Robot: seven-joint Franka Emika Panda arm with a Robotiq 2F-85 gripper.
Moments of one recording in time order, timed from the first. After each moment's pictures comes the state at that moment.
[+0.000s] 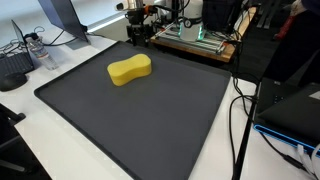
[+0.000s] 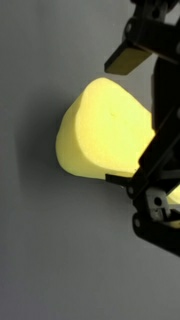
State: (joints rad) arm -0.11 -0.09 -0.18 -2.74 0.58 2.75 -0.76
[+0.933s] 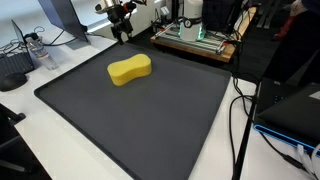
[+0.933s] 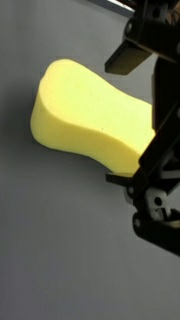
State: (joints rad) arm -0.25 0.13 -0.32 -2.39 0.68 2.31 -1.03
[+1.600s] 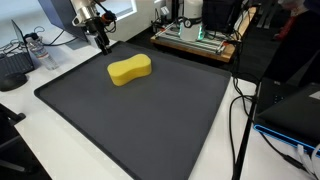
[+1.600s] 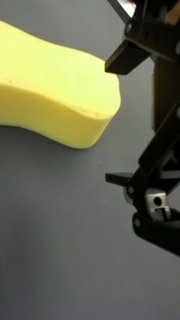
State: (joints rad) arm -0.37 0.46 -0.22 -1.98 0.72 2.18 -0.82
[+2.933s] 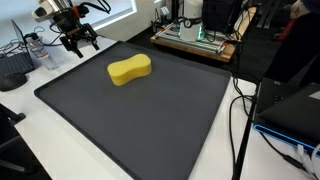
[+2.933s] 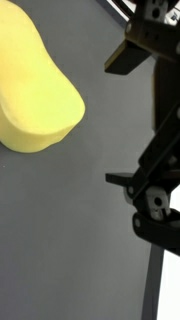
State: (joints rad) arm -0.39 0.61 -0.04 -1.51 0.39 1.91 -1.21
